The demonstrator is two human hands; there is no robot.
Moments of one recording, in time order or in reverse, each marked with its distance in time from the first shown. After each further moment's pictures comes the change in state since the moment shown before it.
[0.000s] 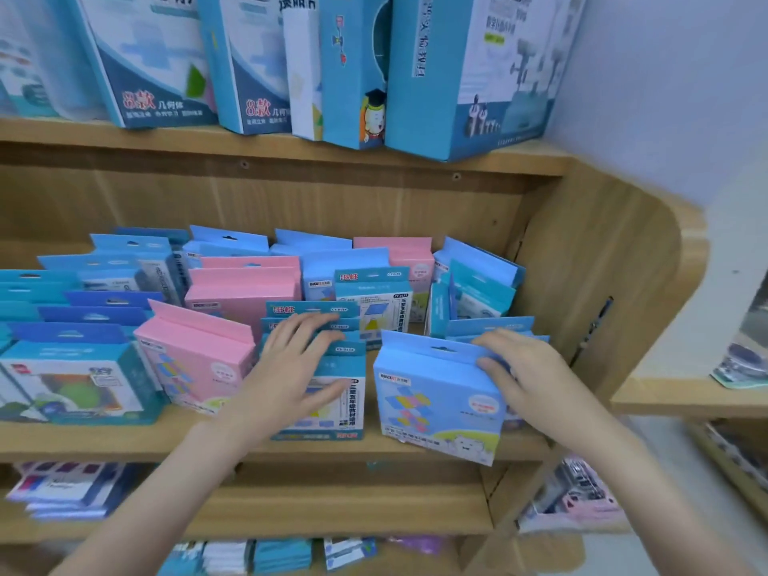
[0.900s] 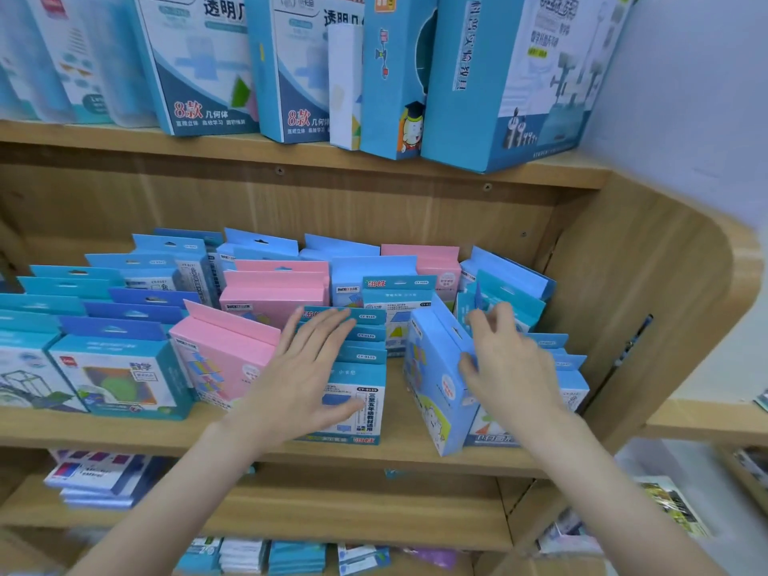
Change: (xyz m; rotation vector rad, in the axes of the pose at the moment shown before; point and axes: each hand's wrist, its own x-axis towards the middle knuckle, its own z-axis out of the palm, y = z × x) left_hand -0.009 0.001 -0.023 0.164 -0.077 -0.012; right_hand 0.037 -0.055 0.021 -0.386 0.071 0.261
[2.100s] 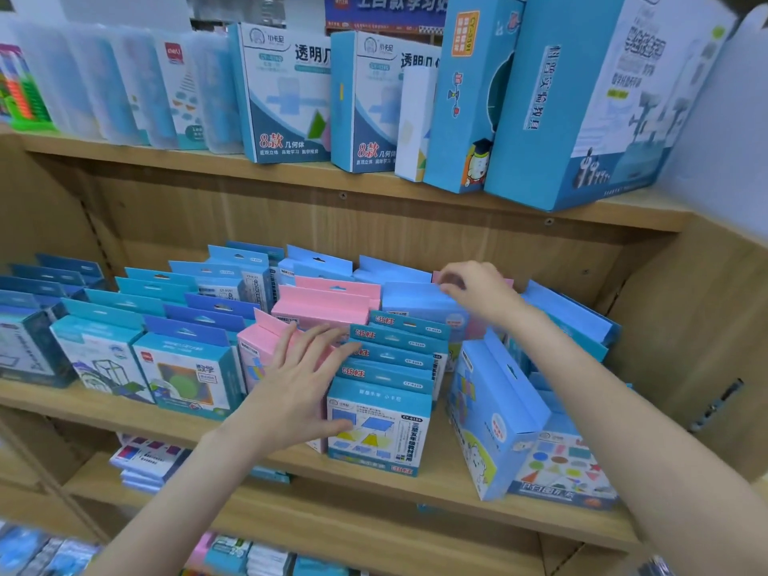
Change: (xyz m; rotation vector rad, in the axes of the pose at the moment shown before) left_hand -0.026 -0.044 -0.015 0.143 -0.111 -0.159; right_hand 0.159 -0.035 0.022 0.445 -0.220 -0.296
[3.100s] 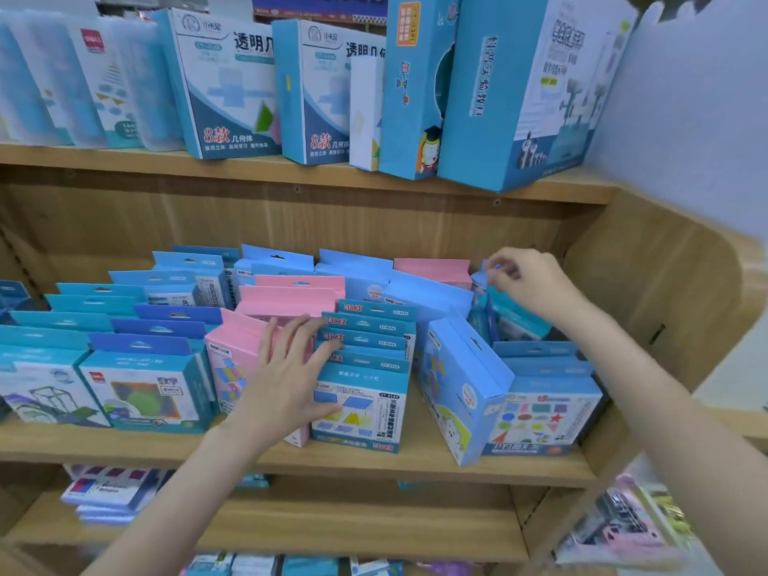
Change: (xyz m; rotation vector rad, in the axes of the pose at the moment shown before) left_hand 0.014 0.009 0.012 -0.032 0.150 0.047; right_hand -0.081 0.038 -0.047 0.043 0.260 0.181
